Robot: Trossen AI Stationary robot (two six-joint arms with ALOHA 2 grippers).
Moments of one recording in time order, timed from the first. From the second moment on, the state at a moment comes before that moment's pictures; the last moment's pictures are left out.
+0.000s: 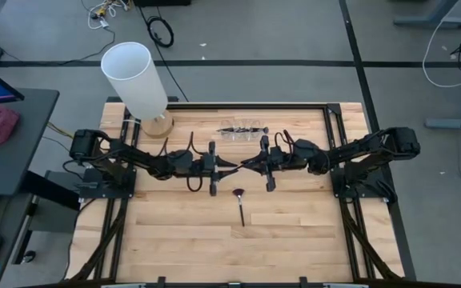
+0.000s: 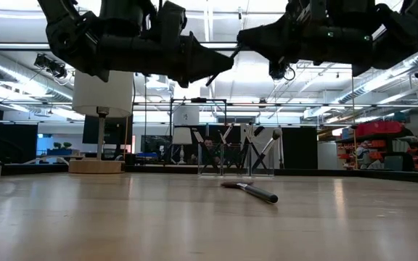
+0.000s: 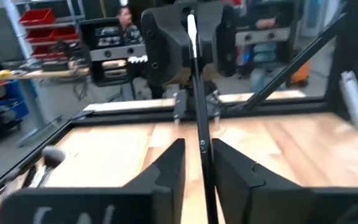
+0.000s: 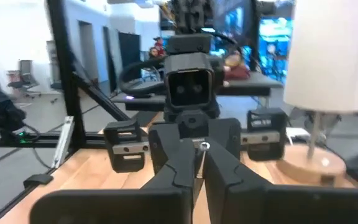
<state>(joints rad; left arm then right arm) -0.01 1.64 0.63 1.01 -0.09 0.08 -0.03 1.45 0.52 1.00 -0.15 0.01</state>
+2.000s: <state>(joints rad) -0.04 1.64 0.63 0.67 -0.04 -0.17 -0.37 1.45 0.77 0.12 0.25 -0.19</state>
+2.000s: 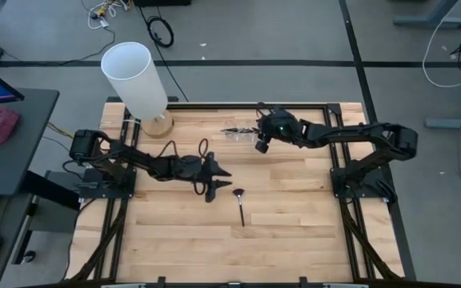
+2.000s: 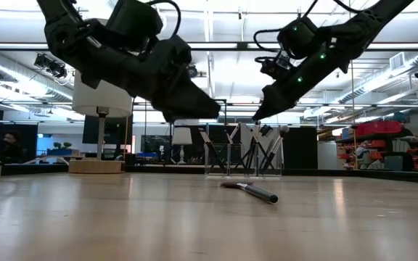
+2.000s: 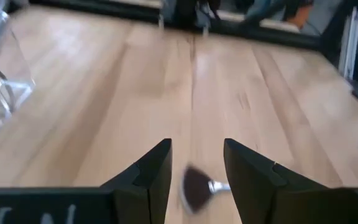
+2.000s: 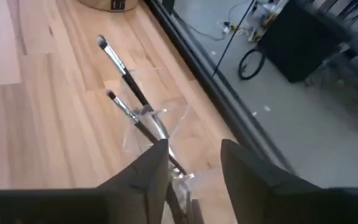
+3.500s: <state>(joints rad) -0.15 1.64 0.63 0.63 0.00 -0.09 0.16 1.65 0.80 0.09 -0.08 -0.48</state>
